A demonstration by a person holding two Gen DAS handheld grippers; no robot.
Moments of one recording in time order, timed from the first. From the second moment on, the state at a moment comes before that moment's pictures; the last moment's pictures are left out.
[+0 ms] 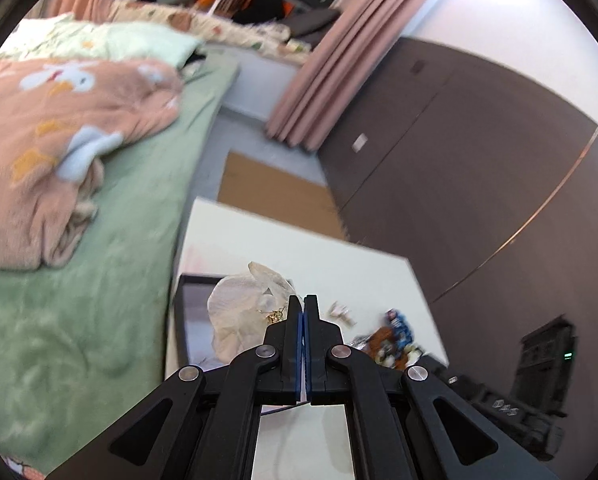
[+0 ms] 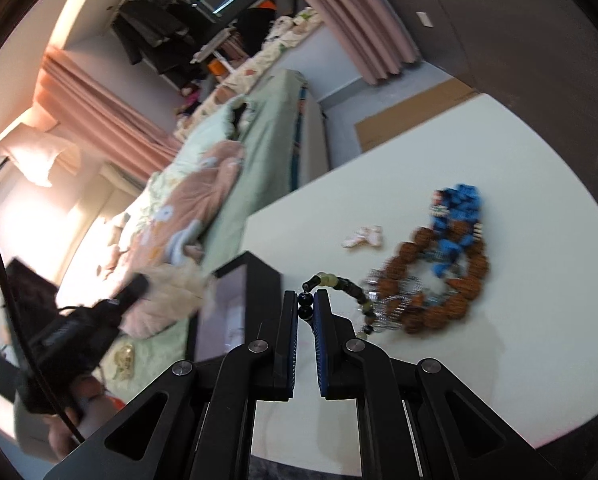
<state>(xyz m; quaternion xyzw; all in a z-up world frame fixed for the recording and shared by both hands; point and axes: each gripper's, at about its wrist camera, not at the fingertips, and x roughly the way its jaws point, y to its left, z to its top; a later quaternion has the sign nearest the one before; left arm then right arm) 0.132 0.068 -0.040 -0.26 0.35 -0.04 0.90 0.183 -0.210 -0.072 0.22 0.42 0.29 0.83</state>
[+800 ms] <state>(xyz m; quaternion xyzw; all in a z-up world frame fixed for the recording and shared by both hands) 0.119 0.126 -0.038 -0.32 0.32 0.02 0.89 0.200 -0.099 -0.034 0.20 0.43 0.41 0.78</state>
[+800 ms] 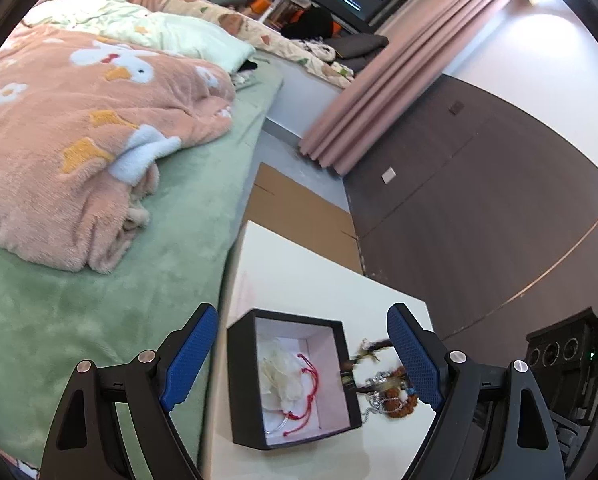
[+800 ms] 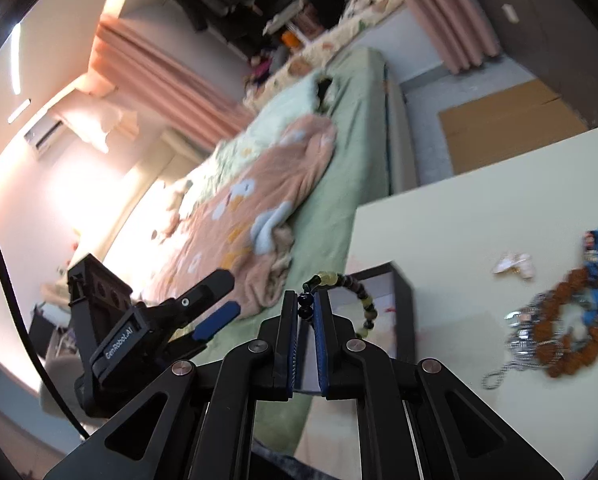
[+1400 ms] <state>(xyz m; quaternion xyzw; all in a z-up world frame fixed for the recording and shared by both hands) 0.128 0.083 -0.038 -0.29 0.32 -0.03 0.90 0.189 -0.182 -0.035 0.23 0.42 0.33 0.81</state>
